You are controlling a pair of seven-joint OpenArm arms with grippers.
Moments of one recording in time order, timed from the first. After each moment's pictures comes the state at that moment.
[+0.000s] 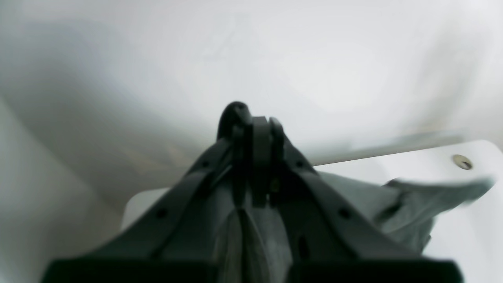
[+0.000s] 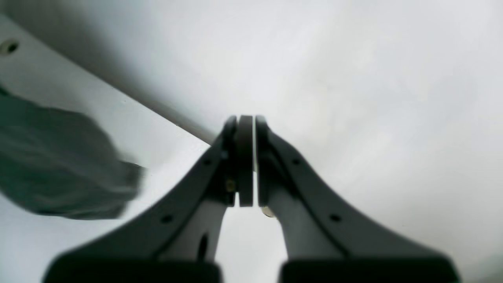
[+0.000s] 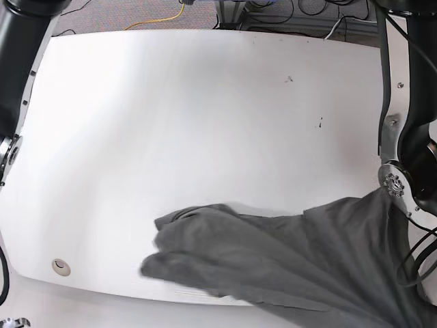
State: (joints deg) left arm -73.0 -16.3 -27.5 80.4 -26.1 -33.8 82.3; right arm 71.6 37.0 -0.4 71.0 38.9 40.1 -68.9
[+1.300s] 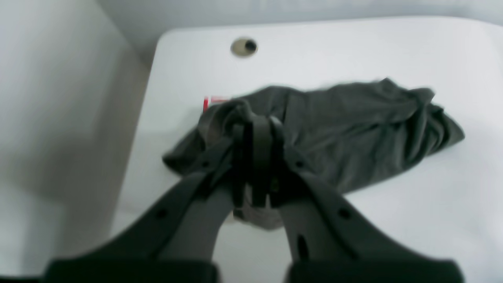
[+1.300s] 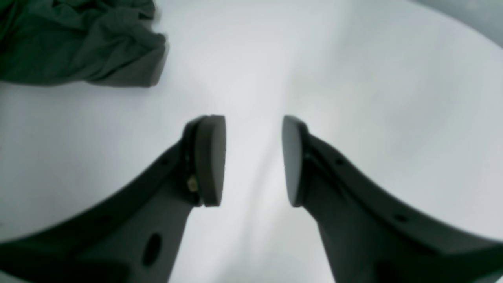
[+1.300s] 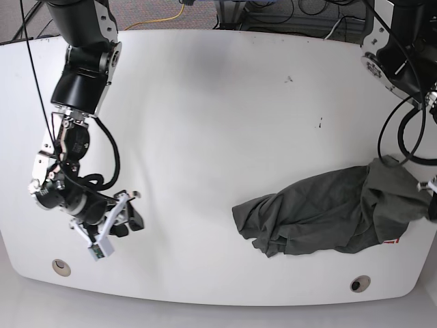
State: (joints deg) left arm -24.6 -20.9 -43.7 102.0 -35.3 -38.0 84.2; right arm 26.0 12.9 14.5 87.2 32.7 37.0 -71.0
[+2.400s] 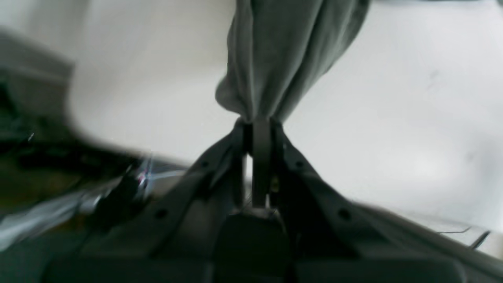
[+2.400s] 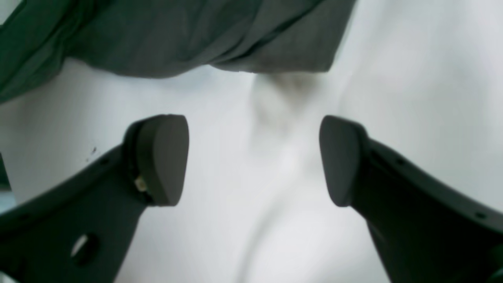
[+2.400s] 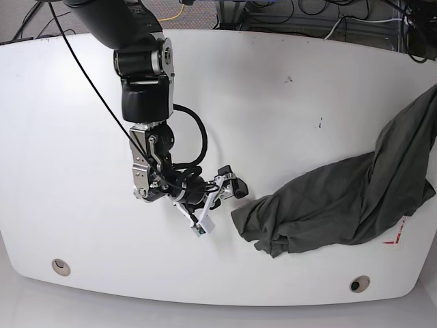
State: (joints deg) left arm 22.7 -23.6 -72.0 103.3 -58.6 -38.1 84.1; right arm 28.6 -4.5 3.1 55.9 21.0 36.6 -51.1
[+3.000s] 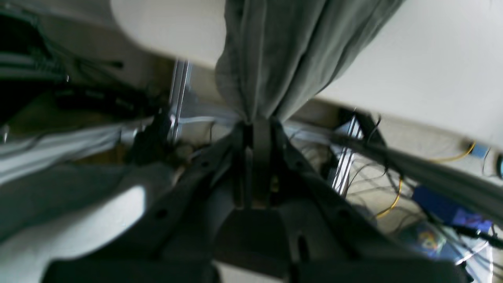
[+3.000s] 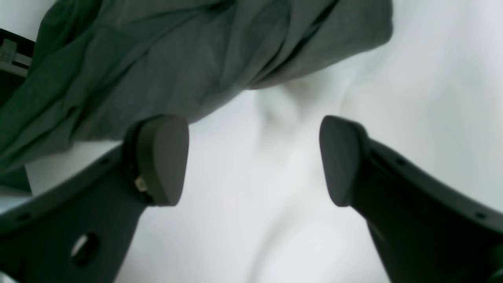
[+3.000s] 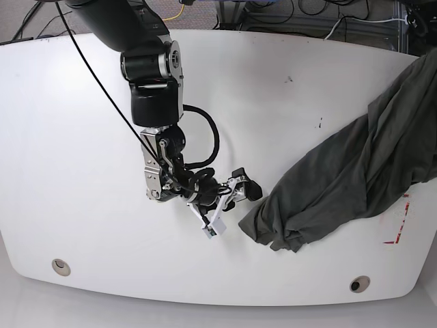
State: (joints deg) left arm 38.0 -23.5 -78.2 103.4 -60.5 -41.8 84.0; right arm 30.1 -7.2 3.1 51.2 20.9 36.4 -46.6
